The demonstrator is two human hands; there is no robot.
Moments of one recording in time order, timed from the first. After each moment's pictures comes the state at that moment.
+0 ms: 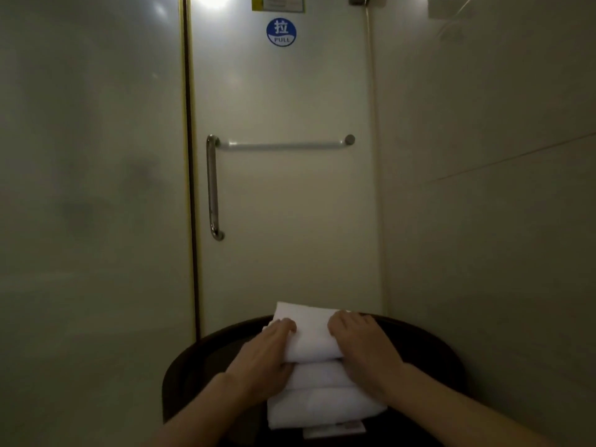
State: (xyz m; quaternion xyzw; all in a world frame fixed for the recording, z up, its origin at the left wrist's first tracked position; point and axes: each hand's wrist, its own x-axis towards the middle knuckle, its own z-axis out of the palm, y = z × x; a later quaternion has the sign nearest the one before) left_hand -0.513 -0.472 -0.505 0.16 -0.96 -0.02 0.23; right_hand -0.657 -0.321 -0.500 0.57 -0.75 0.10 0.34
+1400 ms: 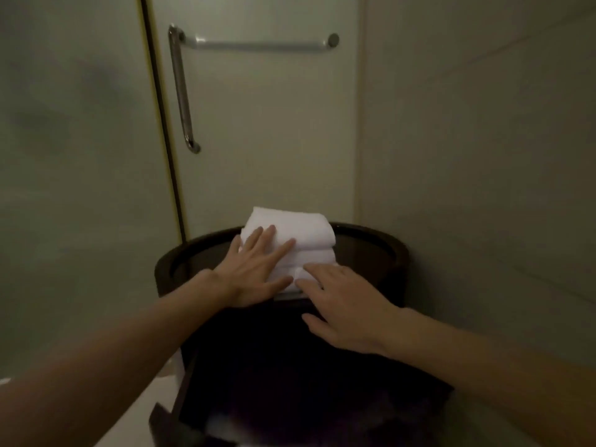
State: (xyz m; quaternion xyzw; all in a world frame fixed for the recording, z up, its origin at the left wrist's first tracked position) left_hand -0.490 -0.421 -0.517 0.17 -0.97 0.14 0.10; right_hand -0.584 -0.220 -0.539 0.66 -0.71 0.05 0.24
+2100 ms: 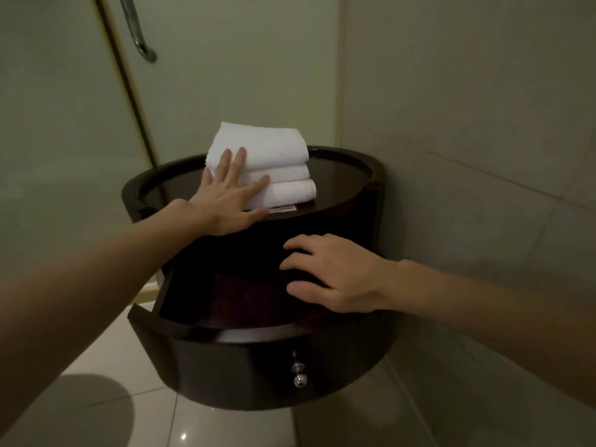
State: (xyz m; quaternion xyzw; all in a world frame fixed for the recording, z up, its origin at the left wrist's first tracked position) left_hand -0.494 -0.415 -0.548 0.20 -0.96 0.16 0.11; right_hand -0.564 -0.165 -0.576 0.72 -0.69 0.06 0.06
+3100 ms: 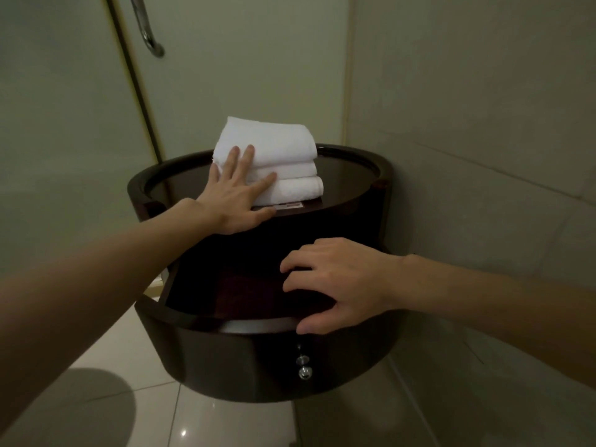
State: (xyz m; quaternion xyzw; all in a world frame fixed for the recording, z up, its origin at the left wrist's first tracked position) left_hand -0.492 -0.409 -0.552 0.19 -0.96 0.16 0.13; right_hand -0.560 -0.167 -0.573 0.81 -0.57 0.01 0.13
